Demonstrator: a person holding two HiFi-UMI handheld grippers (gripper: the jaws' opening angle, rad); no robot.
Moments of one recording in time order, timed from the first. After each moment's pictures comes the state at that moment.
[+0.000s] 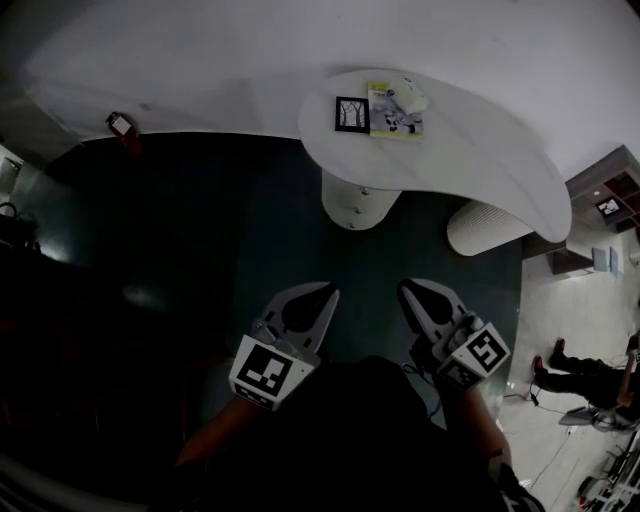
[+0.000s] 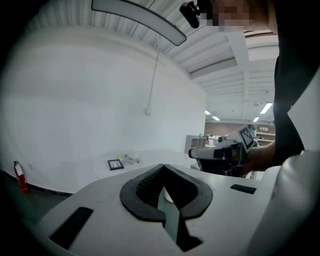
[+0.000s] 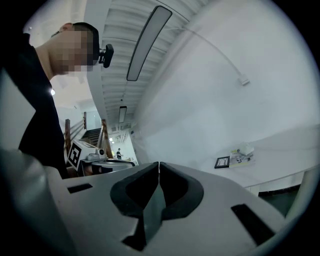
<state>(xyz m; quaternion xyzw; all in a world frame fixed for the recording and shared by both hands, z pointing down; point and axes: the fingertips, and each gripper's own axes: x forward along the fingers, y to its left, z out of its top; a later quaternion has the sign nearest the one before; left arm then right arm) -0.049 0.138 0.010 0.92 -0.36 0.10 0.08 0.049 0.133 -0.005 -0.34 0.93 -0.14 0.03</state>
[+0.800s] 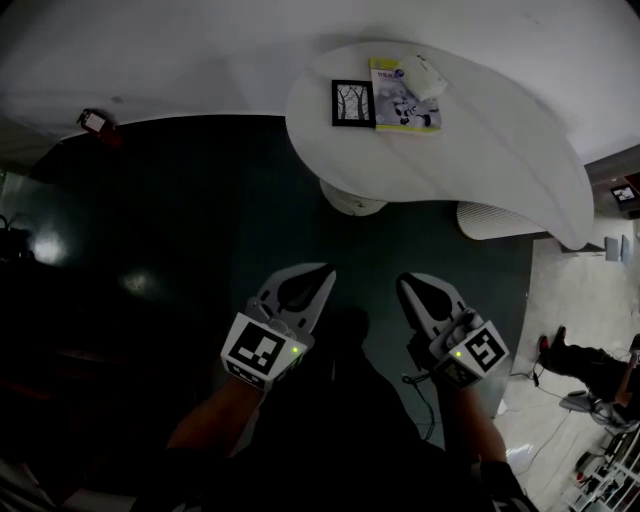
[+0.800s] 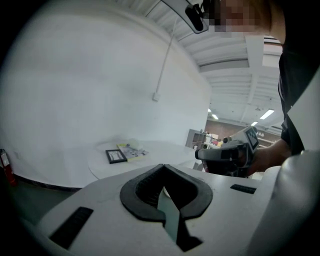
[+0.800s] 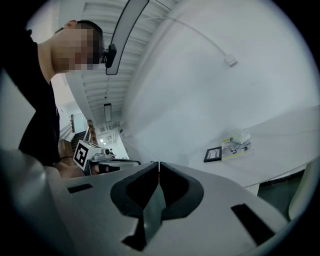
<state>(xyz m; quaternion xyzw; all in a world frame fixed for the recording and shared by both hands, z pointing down) -0.054 -0.034 0.088 0.93 -0.32 0.13 0.14 0.045 -0.018 0.071 -0.37 0.91 -0.19 0.02</state>
